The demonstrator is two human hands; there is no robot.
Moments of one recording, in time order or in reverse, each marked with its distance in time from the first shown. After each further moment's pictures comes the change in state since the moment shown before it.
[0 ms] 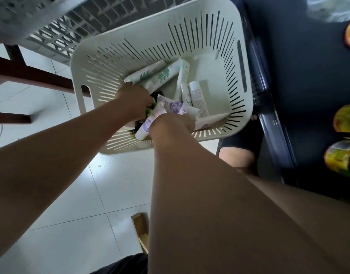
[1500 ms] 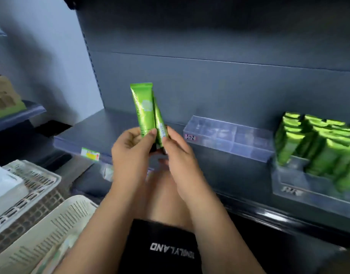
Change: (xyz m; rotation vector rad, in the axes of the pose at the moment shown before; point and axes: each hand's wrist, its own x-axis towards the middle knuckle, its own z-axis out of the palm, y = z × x) left_hand -0.419 0.232 -0.299 -2.044 0.758 1.068; right_hand -0.465 0.248 0.012 1.552 1.489 -0.823
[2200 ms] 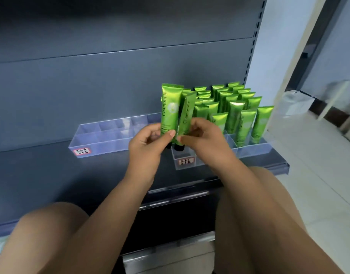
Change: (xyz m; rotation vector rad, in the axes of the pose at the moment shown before) left_hand -0.092 -0.090 0.227 0.020 -0.693 -0.103; right_hand -0.071 -0.063 -0.290 -0.472 0.518 -0.070
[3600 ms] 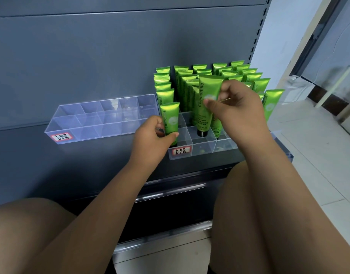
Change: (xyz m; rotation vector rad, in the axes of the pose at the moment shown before) left_hand 0.032 -0.072 0.005 0.575 -0.119 0.080; right_hand 0.023 0.010 -0.052 -0.168 0.303 -0.178
